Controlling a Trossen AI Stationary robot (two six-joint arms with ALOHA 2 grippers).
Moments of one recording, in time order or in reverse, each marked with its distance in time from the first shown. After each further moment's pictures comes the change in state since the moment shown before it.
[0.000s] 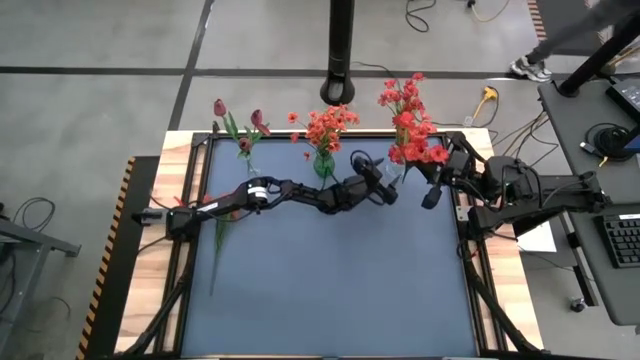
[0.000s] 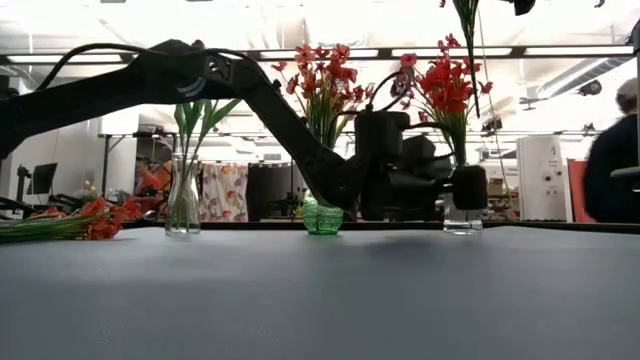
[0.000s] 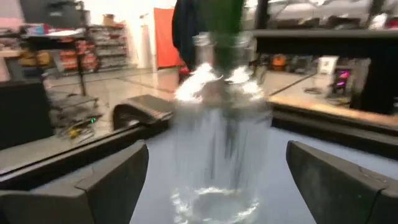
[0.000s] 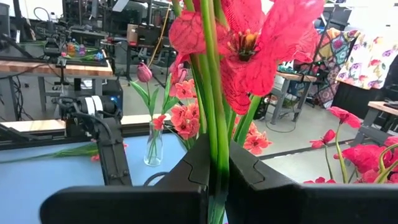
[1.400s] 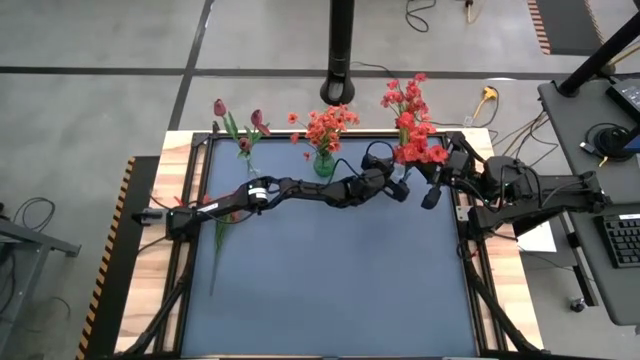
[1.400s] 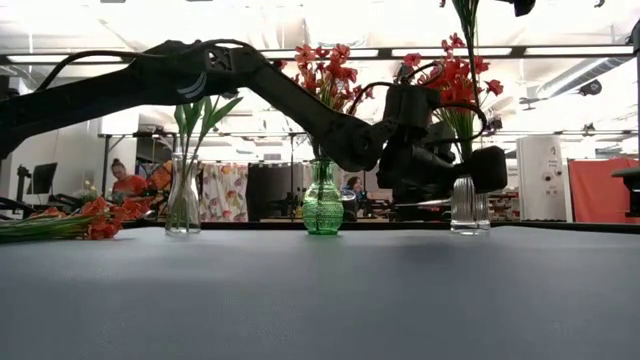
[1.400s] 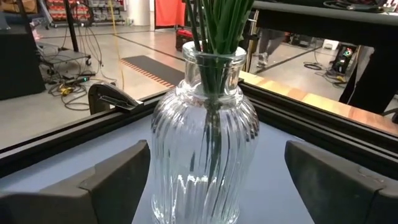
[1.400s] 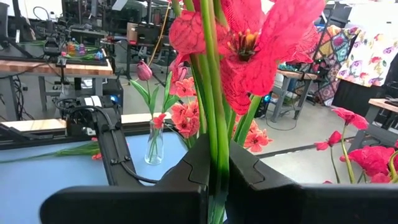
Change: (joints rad) left arm 0.000 0.008 0.254 -0.438 -0.009 -0.172; right arm 0.000 0.004 0.000 -0.006 0.002 0.011
